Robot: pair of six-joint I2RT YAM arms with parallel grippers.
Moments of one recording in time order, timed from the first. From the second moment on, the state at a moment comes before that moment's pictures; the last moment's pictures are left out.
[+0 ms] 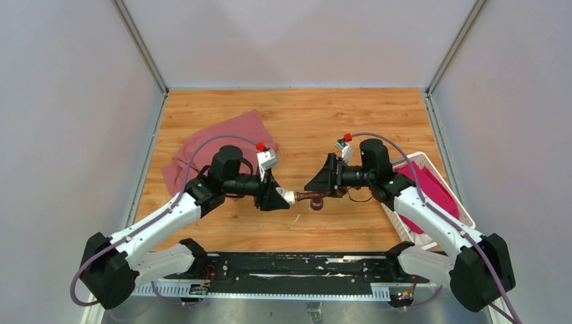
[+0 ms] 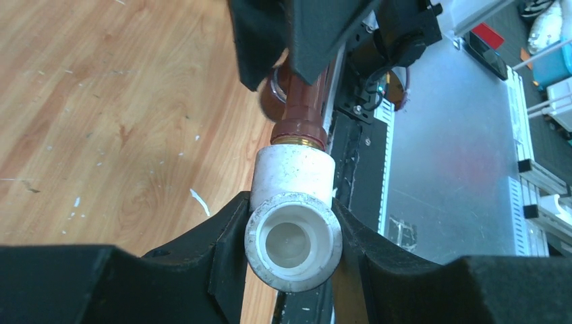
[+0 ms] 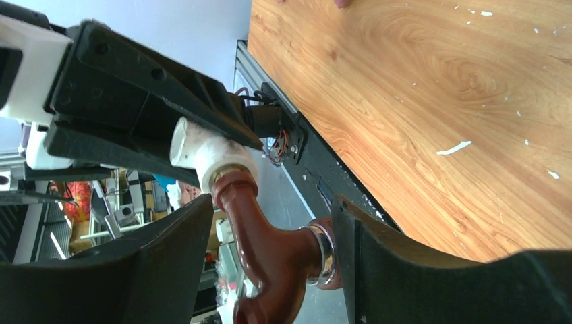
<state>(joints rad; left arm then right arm) -0.65 1.03 0.68 -0.11 0.82 -0.16 0.48 1.09 0.69 -0.13 -0.81 0.87</state>
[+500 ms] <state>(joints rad) -0.65 1.05 0.70 -0.07 0.75 -0.17 0.47 0.88 0.60 0.00 -0.89 0.96</state>
